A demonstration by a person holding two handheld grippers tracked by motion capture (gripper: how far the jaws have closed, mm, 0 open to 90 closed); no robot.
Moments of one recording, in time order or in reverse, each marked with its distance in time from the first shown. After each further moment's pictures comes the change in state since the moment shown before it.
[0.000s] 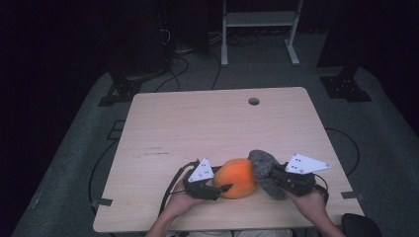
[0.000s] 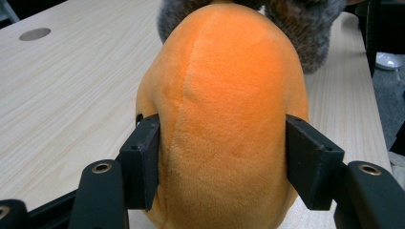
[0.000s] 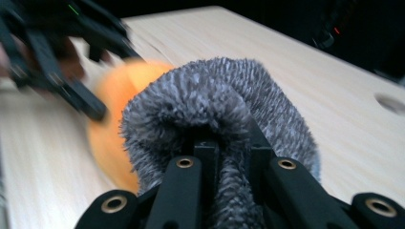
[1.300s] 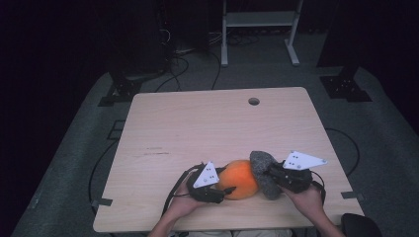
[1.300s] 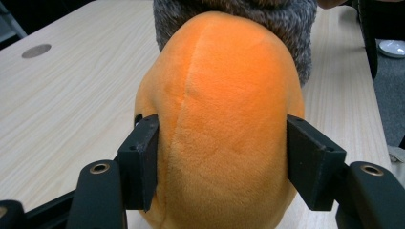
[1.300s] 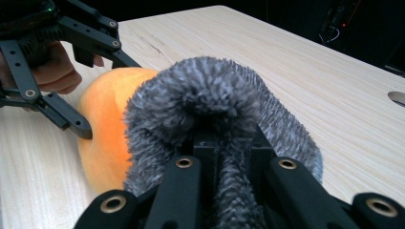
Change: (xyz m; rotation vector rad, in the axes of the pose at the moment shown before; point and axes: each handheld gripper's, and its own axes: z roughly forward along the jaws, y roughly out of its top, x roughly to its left) left arm -0.015 0.009 0.006 -0.004 0.022 0.080; right arm -0.007 -0.003 0.008 0.014 0.009 0.033
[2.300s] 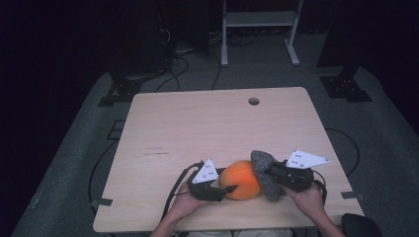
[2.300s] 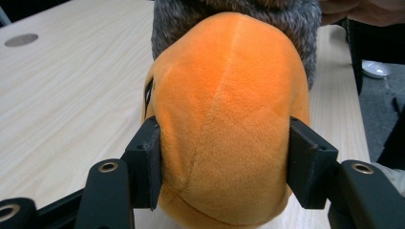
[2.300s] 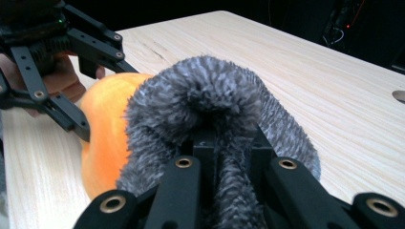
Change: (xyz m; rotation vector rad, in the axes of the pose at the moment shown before) left arm 0.005 -0.001 0.002 -0.023 -0.037 -0.094; right arm -0.005 -0.002 -0.001 -0.024 0.020 0.025
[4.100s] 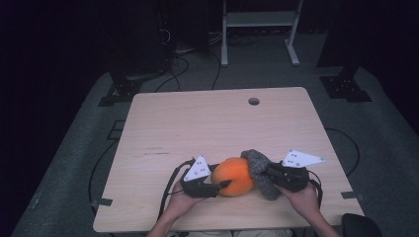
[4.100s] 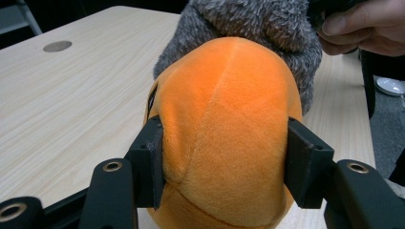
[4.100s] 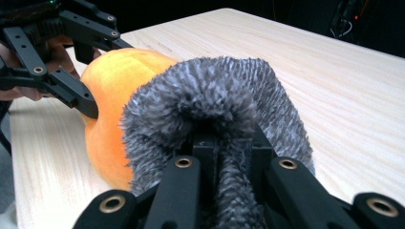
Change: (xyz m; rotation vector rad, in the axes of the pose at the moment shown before) left arm 0.006 0.002 -0.018 -0.035 0.057 -0.035; right arm 0.001 -0.003 0.009 0.005 0.020 0.061
